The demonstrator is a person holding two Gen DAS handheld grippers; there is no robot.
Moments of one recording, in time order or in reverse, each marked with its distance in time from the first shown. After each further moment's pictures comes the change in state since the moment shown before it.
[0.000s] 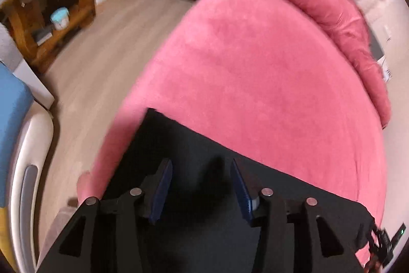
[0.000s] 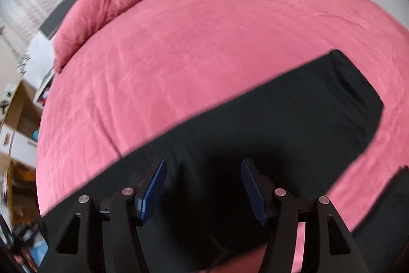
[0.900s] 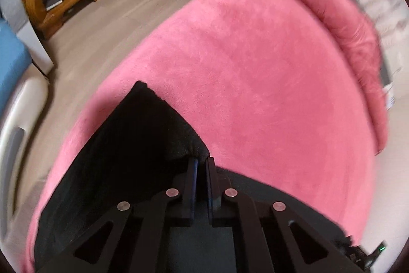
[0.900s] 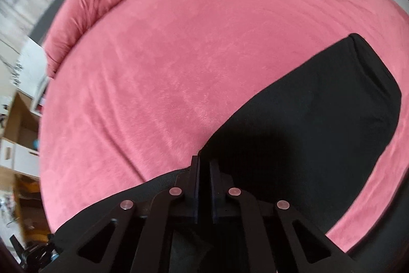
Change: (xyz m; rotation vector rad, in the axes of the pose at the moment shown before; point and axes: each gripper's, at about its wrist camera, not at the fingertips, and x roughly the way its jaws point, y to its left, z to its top) left arm -0.011 0.005 -0.035 -0.180 -0.015 -0.062; right arm 0.013 0.028 -0.017 0.080 0.019 0.038
